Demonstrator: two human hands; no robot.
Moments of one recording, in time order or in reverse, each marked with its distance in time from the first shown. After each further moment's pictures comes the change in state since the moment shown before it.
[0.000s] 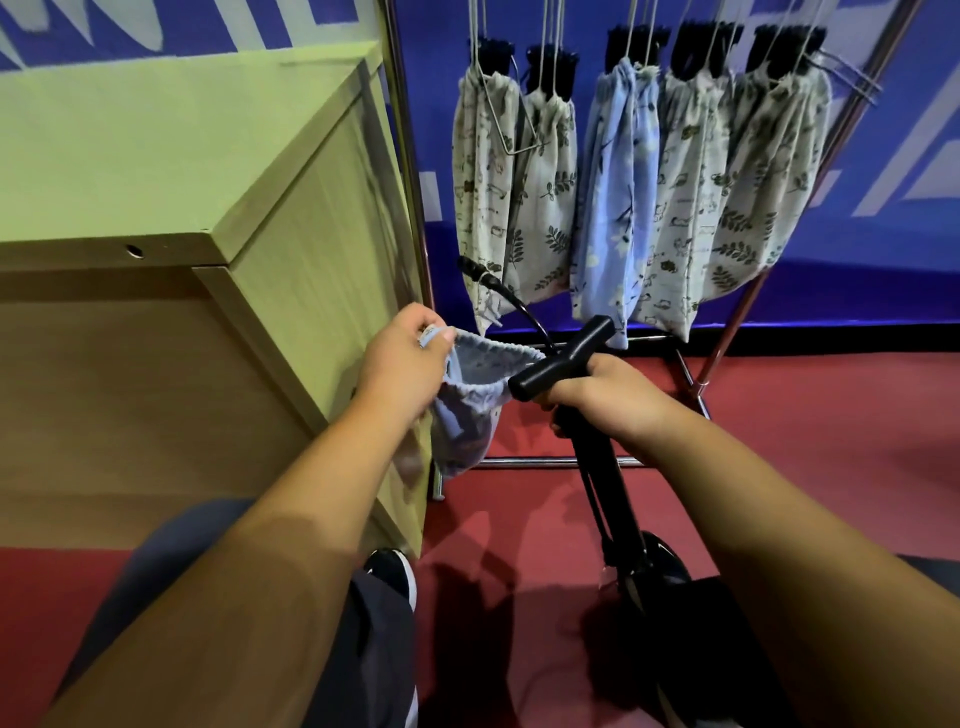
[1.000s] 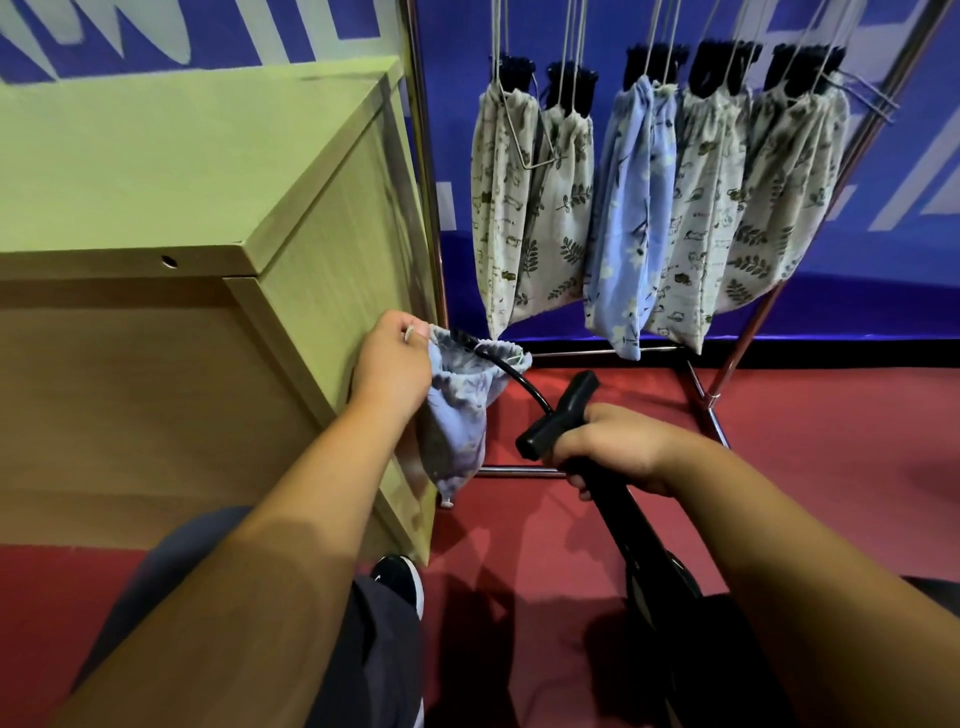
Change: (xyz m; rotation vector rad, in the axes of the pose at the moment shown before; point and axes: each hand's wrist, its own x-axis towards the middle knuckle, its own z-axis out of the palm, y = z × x) left_hand 0.015 -0.014 -0.014 -0.114 0.112 -0.133; right_hand -0.005 0.019 0.005 -0.154 -0.294 0.200
